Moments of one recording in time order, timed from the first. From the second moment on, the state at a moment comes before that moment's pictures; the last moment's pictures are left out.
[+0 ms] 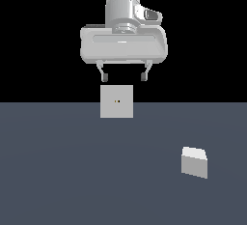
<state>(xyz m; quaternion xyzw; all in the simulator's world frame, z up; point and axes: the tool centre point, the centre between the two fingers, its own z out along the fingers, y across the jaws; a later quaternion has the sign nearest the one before) -0.003 -0.003 0.158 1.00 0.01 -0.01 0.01</state>
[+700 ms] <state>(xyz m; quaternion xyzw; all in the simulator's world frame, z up) -0.024 -0.031 0.137 1.00 -0.05 -0.01 0.01</state>
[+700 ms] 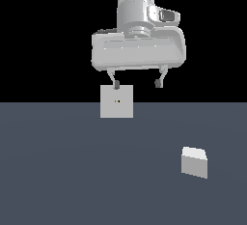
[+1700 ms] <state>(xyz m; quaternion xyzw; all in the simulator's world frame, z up) -0.113 -0.104 0.065 0.97 -0.24 0.01 0.00</state>
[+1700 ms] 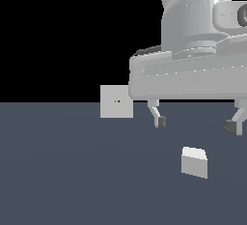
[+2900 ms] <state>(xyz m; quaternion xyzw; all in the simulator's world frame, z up) -0.117 -0.105 0.012 0.97 -0.25 0.01 0.00</state>
